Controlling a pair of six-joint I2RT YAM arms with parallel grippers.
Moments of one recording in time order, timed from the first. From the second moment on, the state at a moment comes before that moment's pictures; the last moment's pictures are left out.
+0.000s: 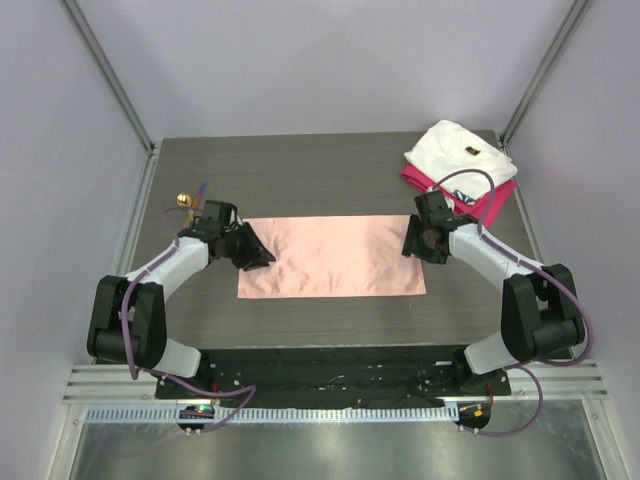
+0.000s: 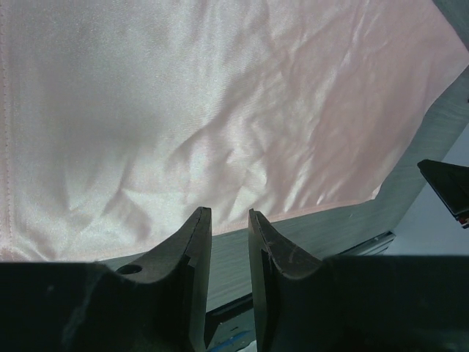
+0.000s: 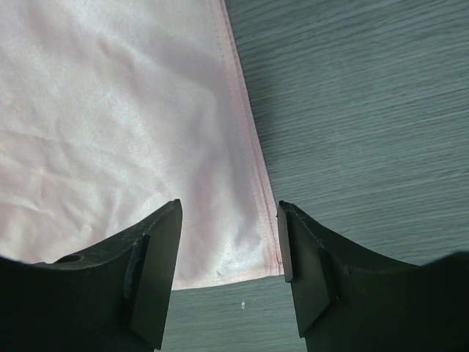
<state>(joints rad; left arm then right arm) -0.20 1.45 0.81 -0.36 0.38 -0.78 0.27 1.47 0.91 -0.55 0.17 0.49</state>
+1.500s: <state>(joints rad) -0.21 1.45 0.83 -0.38 0.40 -0.78 0.21 1.64 0.92 -0.38 0.14 0.35</state>
